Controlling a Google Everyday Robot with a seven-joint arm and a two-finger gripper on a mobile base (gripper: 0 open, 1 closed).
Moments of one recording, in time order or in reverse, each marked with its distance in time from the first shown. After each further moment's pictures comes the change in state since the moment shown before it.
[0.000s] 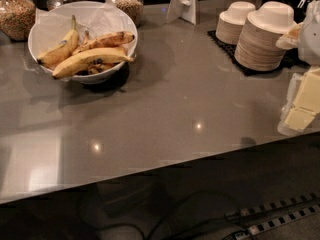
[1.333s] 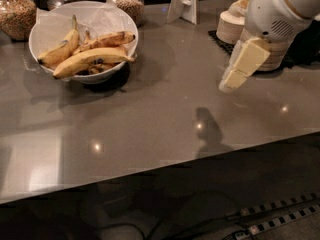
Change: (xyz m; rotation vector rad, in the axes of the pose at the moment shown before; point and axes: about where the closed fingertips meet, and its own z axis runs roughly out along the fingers) arm -0.095 -0.073 0.024 0.125 -0.288 -0.081
